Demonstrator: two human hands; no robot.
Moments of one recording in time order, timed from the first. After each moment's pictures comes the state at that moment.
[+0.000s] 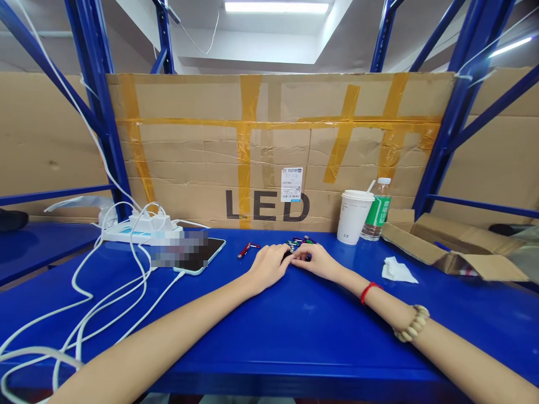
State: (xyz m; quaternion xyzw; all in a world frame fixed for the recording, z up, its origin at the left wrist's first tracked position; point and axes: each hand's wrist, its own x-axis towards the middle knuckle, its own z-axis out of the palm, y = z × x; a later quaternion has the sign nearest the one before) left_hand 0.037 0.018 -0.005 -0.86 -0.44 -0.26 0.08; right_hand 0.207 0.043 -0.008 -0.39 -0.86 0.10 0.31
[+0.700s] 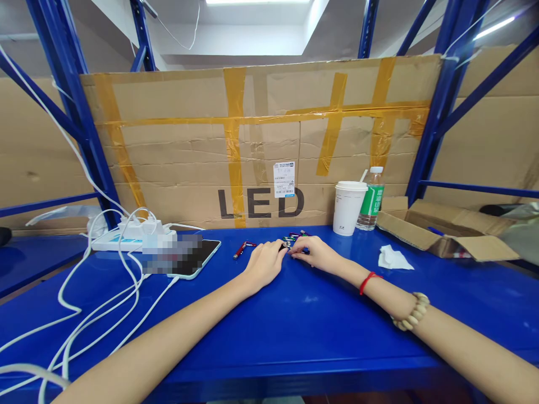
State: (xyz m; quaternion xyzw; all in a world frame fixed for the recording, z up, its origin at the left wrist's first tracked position) left_hand 0.039 0.019 -0.003 -0.85 -0.46 -0.23 0.09; right_hand 0.215 0.043 -0.002 -0.38 -0.88 0.05 0.29
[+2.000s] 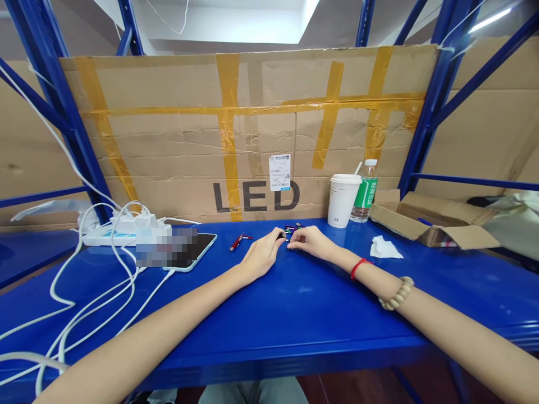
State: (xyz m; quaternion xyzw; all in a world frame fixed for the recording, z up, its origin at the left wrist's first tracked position) left_hand 0.036 0.015 0.000 -0.87 -0.38 -0.32 -0.05; right_hand 0.223 0.053 -0.005 -0.40 -0.85 0.12 0.32
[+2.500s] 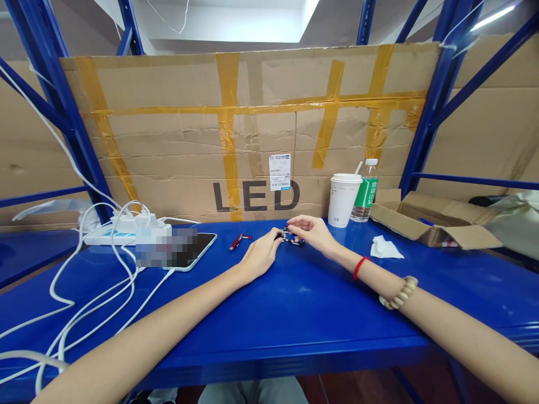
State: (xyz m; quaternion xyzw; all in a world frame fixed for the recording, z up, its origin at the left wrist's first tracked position) left_hand 0.037 0.018 -0.002 -0.86 -0.41 -0.32 -0.07; right_hand 0.208 0.044 0.005 -0.35 -0.69 0.34 0.53
